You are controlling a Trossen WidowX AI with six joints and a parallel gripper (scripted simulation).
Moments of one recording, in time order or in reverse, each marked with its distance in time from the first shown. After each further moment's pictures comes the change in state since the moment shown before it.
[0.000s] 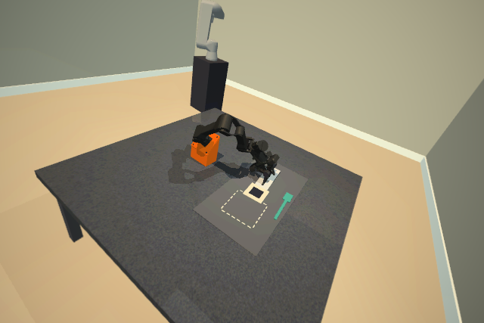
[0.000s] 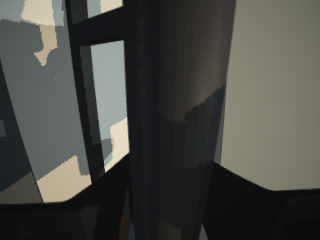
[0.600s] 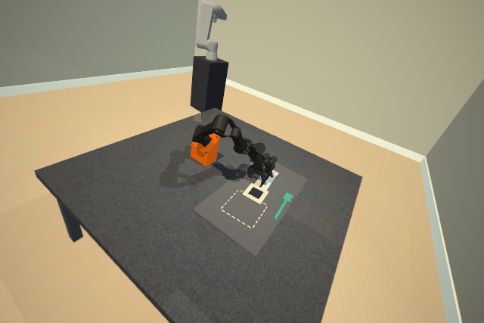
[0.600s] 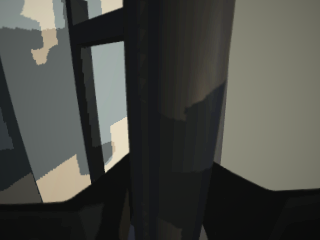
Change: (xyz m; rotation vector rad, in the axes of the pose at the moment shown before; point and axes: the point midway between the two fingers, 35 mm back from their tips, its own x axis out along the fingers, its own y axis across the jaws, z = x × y) arm -0.002 0.000 -0.025 -0.007 0.007 0.003
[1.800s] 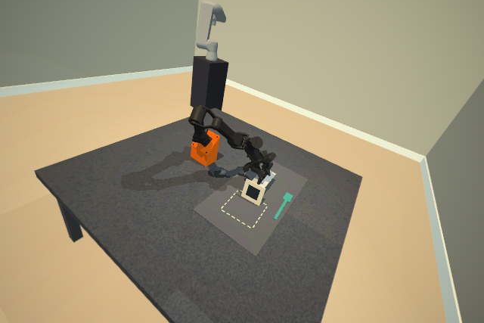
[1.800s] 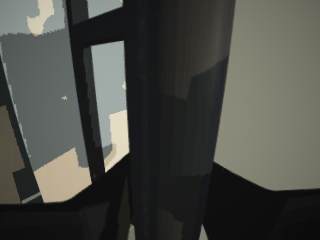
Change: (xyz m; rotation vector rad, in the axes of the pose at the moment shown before) arm -0.041 -0.048 -0.065 -0.068 0.075 0.007
